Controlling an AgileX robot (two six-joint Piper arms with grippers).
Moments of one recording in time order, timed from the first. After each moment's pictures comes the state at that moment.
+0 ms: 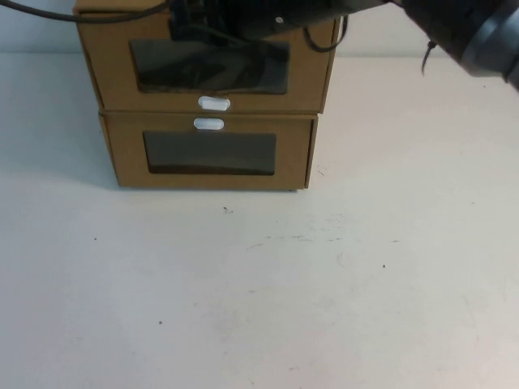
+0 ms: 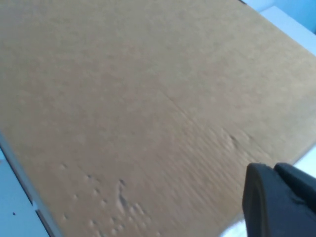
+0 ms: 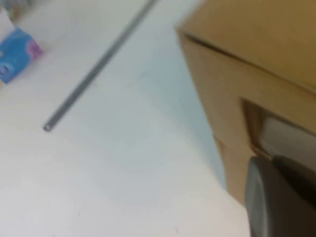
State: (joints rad) right arm 0.57 2.03 -2.19 0.58 0.85 -0.34; left arm -0.11 1.91 -2.35 -0.57 1.25 0.49
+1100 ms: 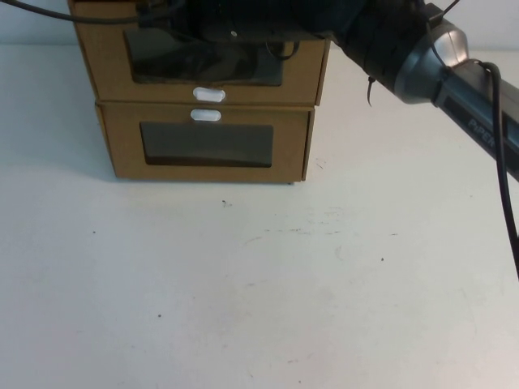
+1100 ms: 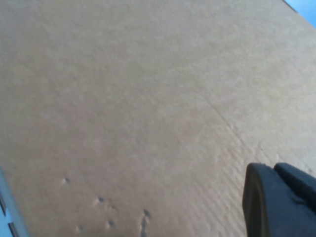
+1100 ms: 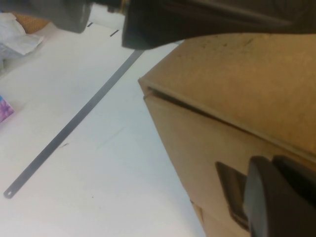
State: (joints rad) right arm 0.62 2.15 -2.20 0.61 0.53 -0.38; left arm -0.11 2.04 -2.35 -0.64 1.13 0.44
